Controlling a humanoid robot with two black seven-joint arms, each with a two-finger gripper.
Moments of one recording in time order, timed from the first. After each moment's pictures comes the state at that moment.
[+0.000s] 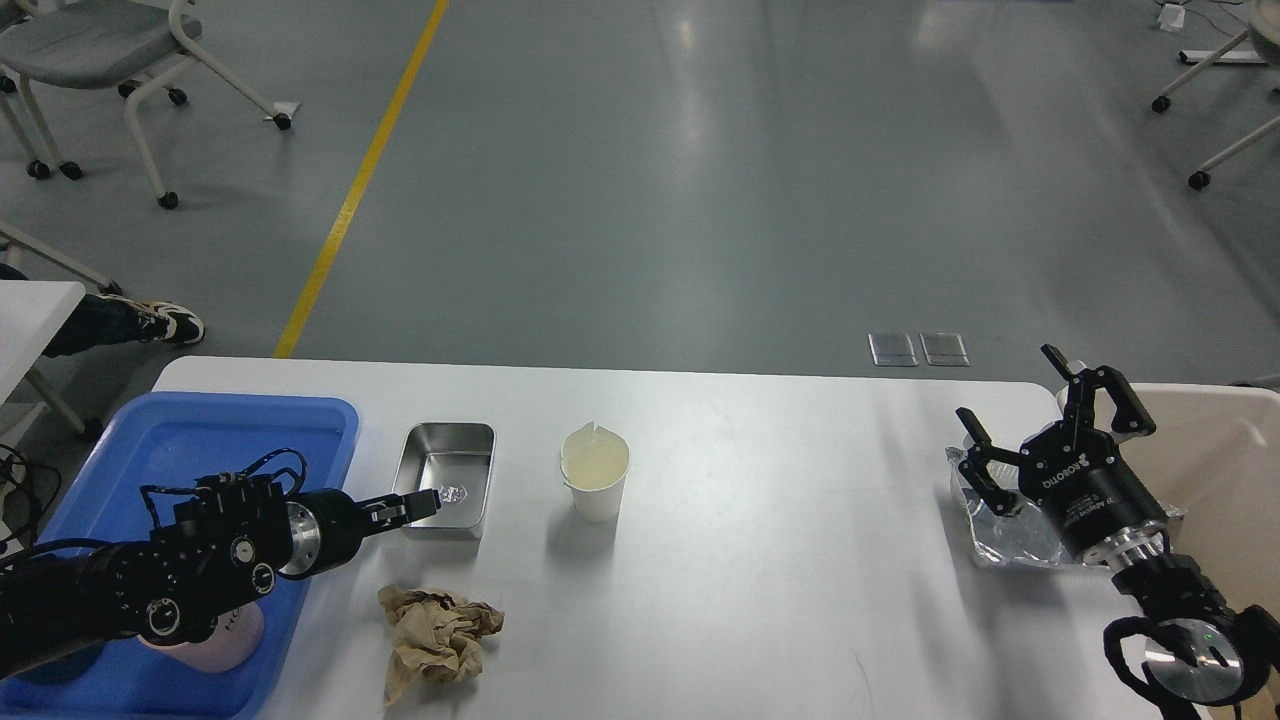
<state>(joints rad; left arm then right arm) -0.81 0.43 0.17 -0.86 0.95 -0.03 -0.09 0.01 -0.25 1.57 1.26 -0.43 0.49 0.05</state>
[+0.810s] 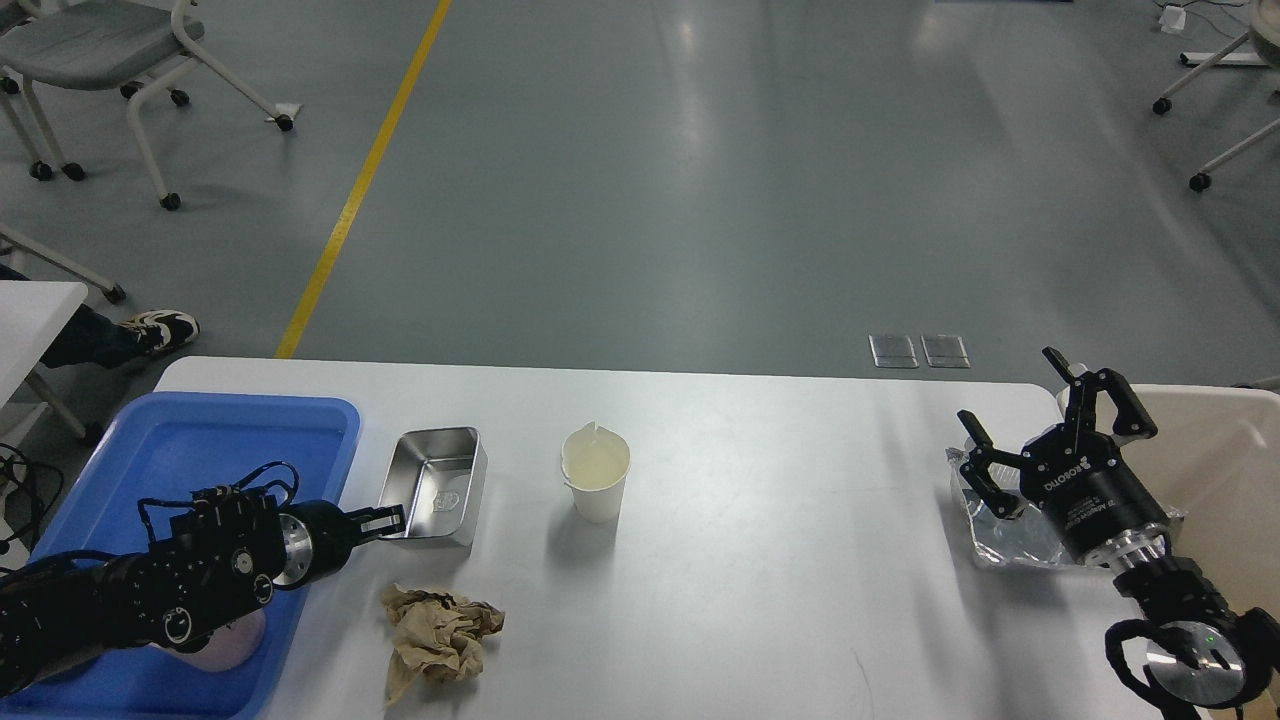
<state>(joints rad) -0.79 0.38 0.21 -0.73 0.93 -0.04 -0.12 0.01 -0.25 1.57 1.26 -0.43 0.49 0.05</state>
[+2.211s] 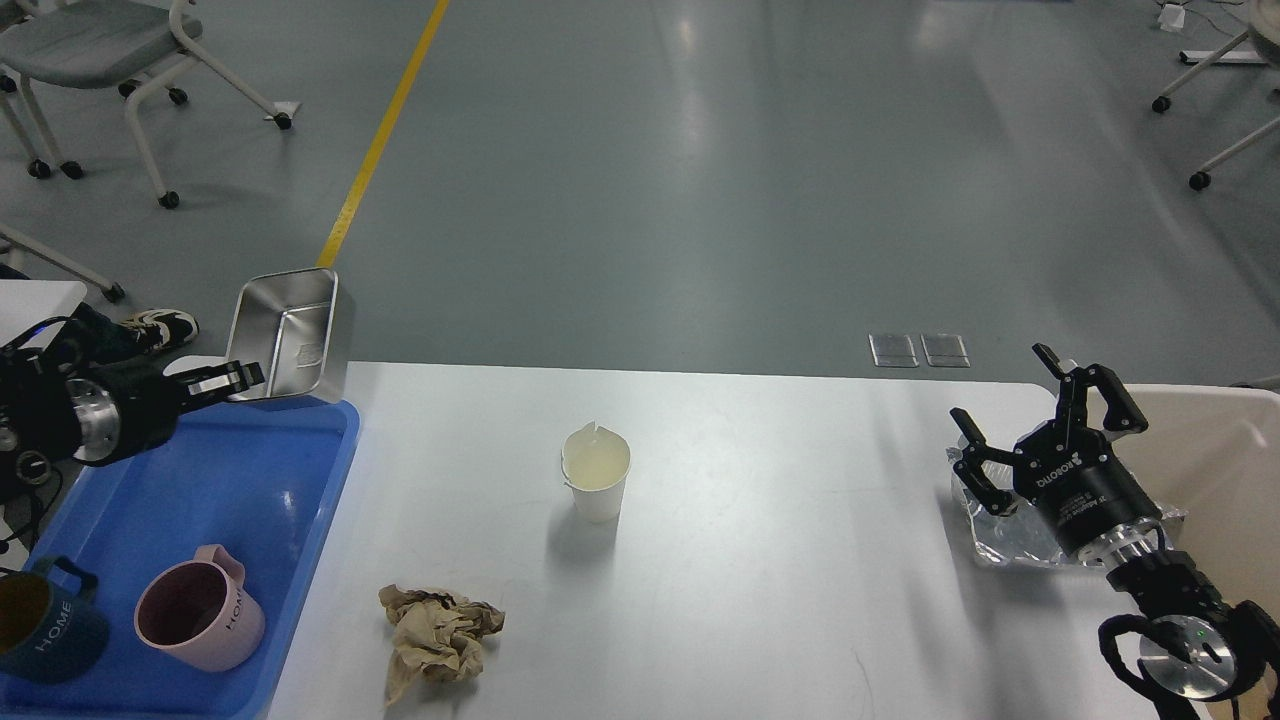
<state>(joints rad) -1.03 0.96 0.17 -1.14 0.90 -0.07 -0.13 0.02 -0.24 1.56 1.26 -0.46 0.49 0.05</state>
